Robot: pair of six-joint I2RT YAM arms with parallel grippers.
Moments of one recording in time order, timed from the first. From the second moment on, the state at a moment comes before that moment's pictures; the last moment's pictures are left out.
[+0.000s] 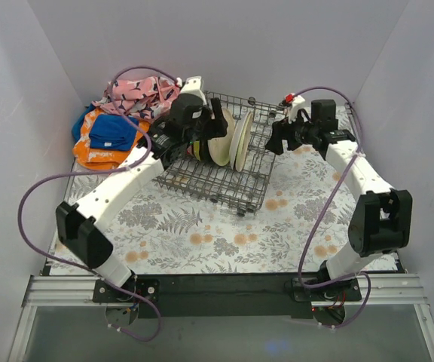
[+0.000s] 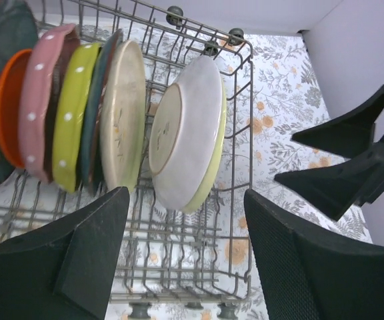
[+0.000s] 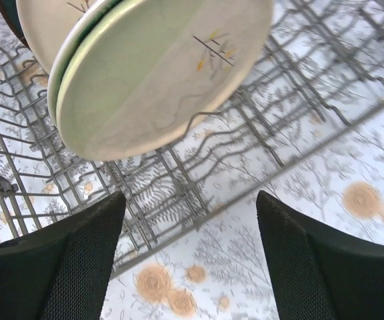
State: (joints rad) left arm -0.66 1.61 1.63 -0.41 -0.21 -0.51; right arm 0.18 1.63 1.33 -0.36 -0.58 -0.16
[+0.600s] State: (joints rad) left arm -0.65 1.08 1.23 -0.53 -0.43 -0.62; right arm -0.13 1.19 1.15 -0.38 -0.31 -0.18
